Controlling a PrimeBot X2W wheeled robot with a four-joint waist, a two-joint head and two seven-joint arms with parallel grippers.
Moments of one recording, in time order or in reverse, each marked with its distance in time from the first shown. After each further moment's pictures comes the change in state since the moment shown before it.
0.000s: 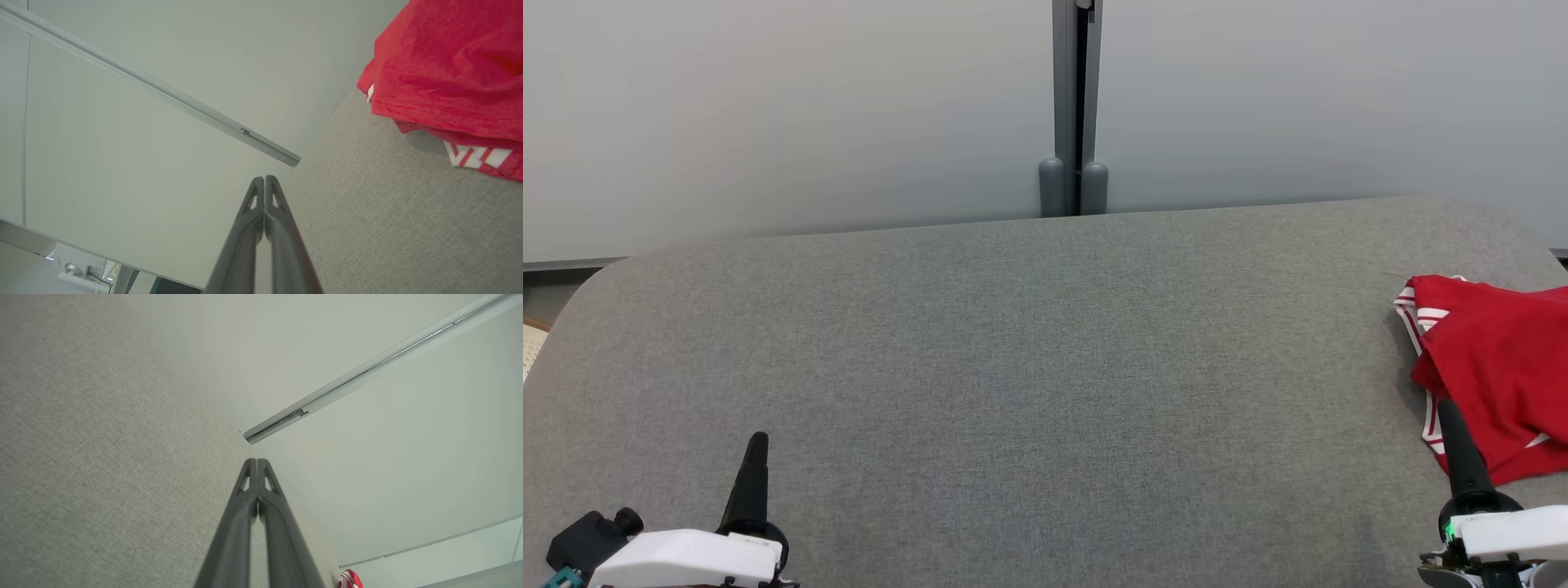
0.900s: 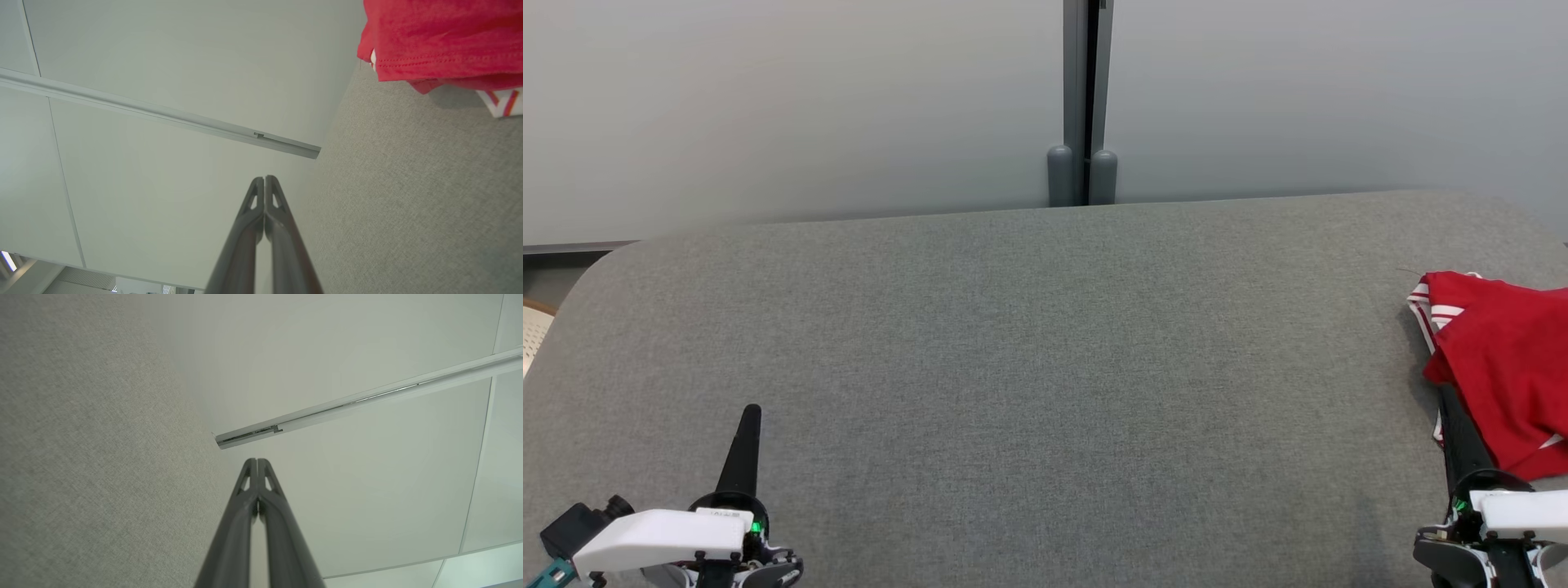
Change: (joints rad) left arm -0.065 -0.026 0.049 0.042 -0.232 -0.054 0.047; right arm -0.058 0.027 -0.026 0.049 0.235 -0.001 0.029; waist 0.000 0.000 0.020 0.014
